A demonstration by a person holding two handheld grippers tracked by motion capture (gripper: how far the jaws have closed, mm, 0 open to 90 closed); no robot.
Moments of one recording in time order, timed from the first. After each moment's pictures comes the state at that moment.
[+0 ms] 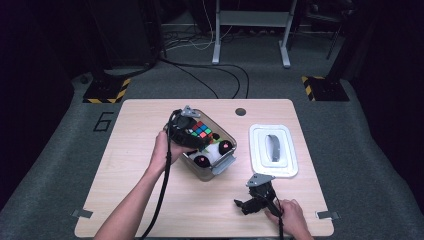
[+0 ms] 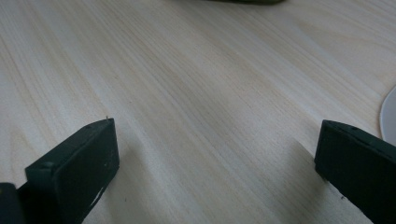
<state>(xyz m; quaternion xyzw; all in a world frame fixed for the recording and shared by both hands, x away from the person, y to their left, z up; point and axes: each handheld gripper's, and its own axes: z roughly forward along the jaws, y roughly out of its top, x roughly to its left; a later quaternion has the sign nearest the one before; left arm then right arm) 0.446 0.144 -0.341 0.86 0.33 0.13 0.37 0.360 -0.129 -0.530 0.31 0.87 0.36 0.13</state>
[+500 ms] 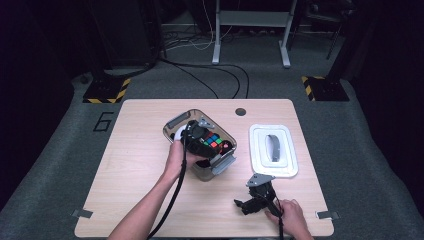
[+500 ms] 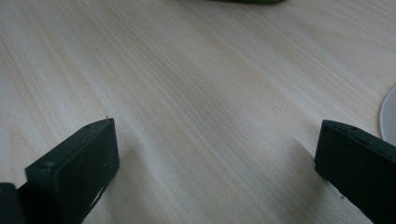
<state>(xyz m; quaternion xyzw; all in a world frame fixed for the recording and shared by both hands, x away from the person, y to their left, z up) 0.447 0.110 -0.382 0.87 0.34 0.12 0.34 0.360 -0.129 -0.530 0.31 0.87 0.36 0.13</state>
